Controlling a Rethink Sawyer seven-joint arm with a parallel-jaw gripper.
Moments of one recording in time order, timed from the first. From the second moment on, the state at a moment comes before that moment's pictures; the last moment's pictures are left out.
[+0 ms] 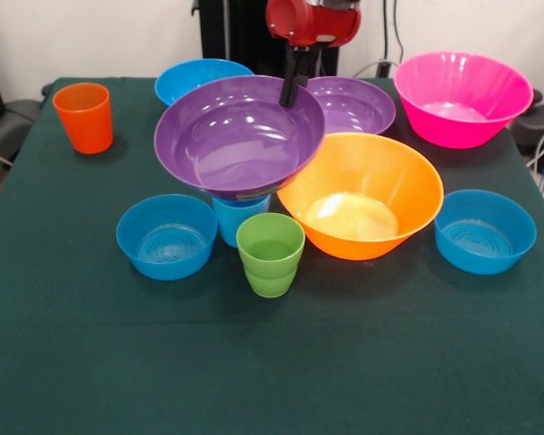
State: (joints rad) arm -0.23 -0.85 0.14 1.77 -0.69 0.44 1.44
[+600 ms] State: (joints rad) arm -0.23 -0.85 0.12 1.76 -0.69 0.42 1.44
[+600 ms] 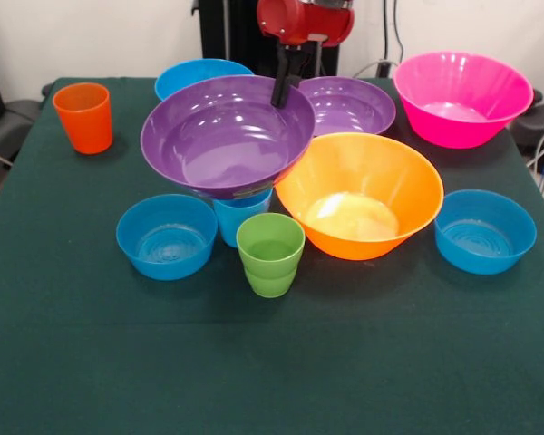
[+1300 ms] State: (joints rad) arm -0.13 -0.79 0.04 1.70 -0.69 0.39 1.48
